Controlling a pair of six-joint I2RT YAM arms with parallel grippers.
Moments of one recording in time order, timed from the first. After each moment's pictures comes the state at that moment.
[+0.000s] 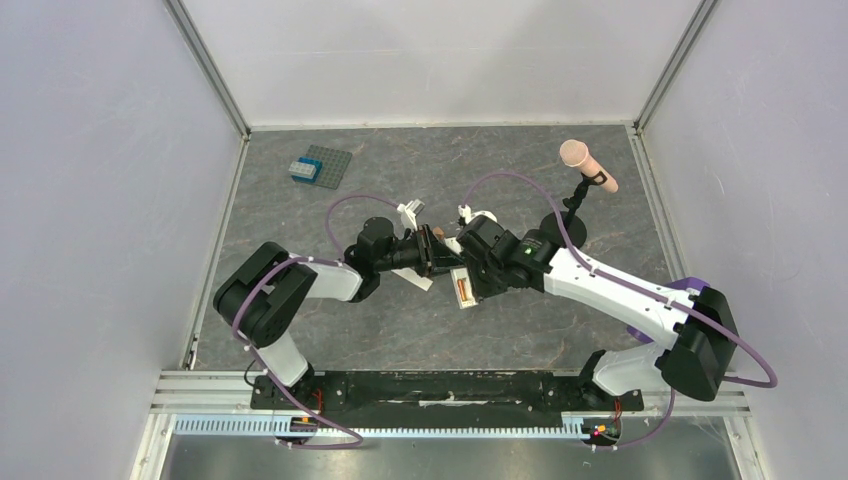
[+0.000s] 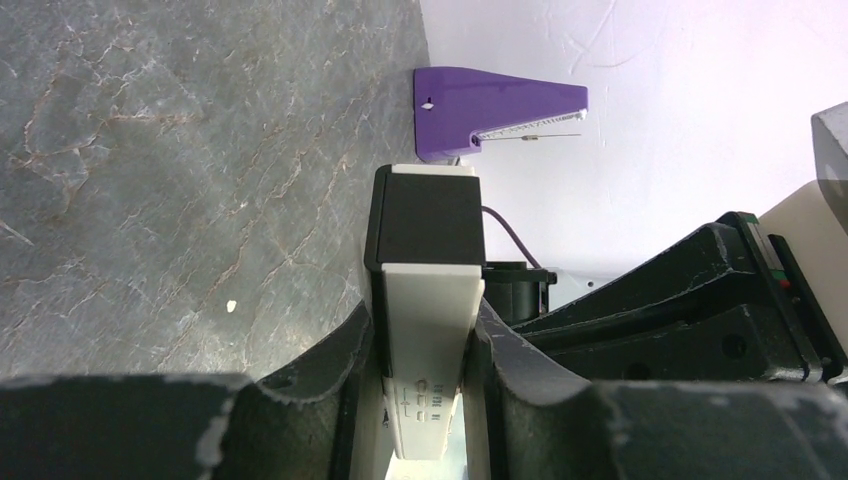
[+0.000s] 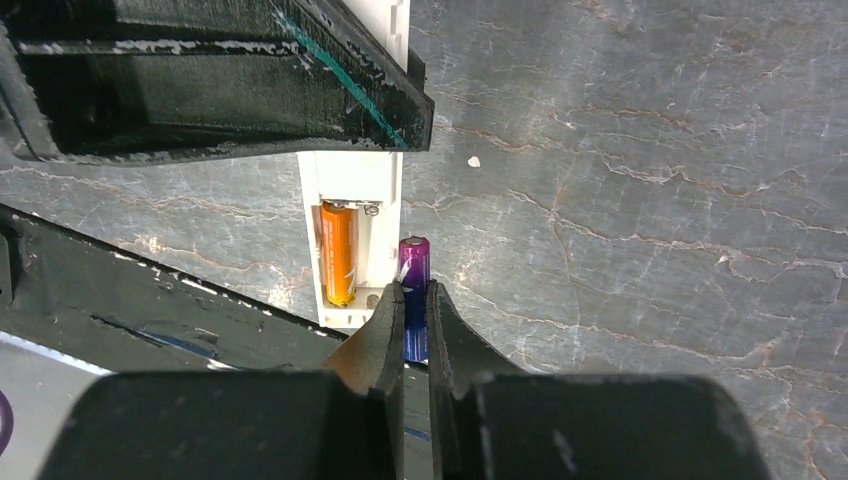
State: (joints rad) left arm -0.63 1.69 0.62 0.87 0.67 -1.17; right arm 0.91 1.37 1.12 -0.85 0.15 0.57
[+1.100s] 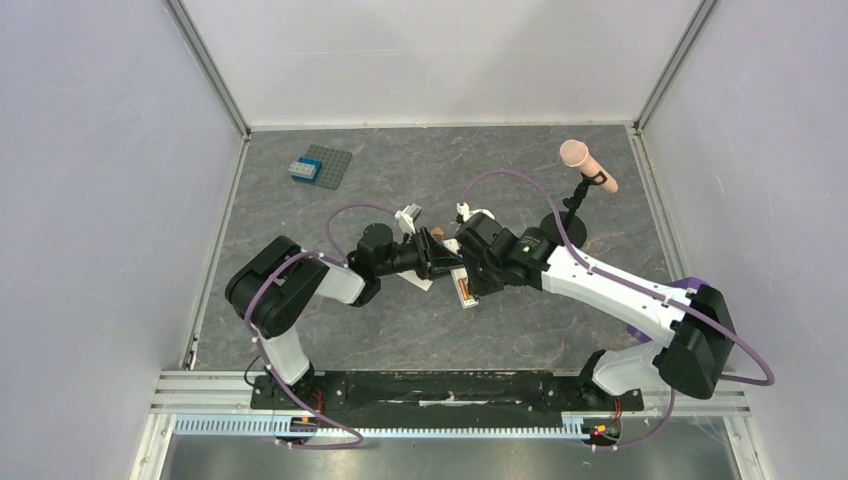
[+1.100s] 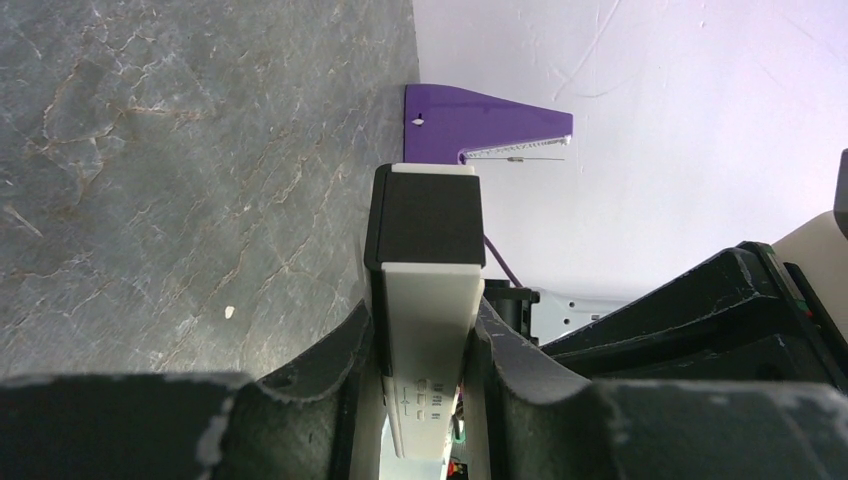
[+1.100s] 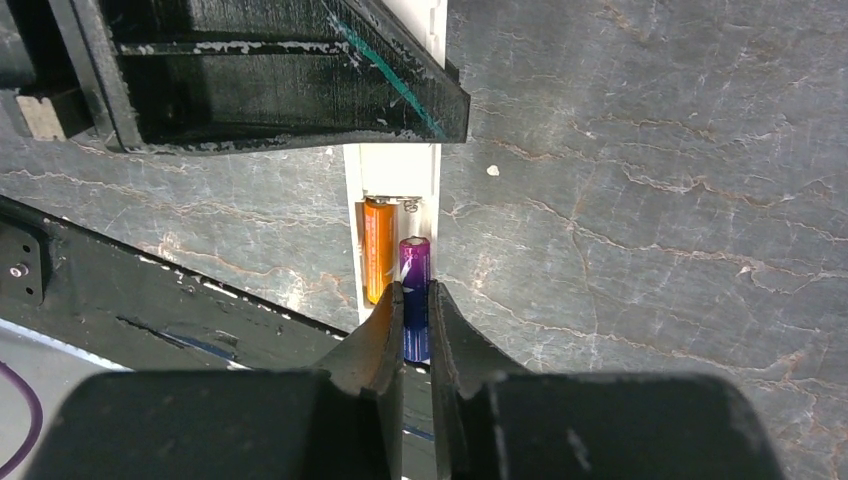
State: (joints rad) left arm -0.63 1.77 0.58 1.01 0.63 -1.28; right arm 0.91 1.38 1.14 -0.83 0.12 0.58
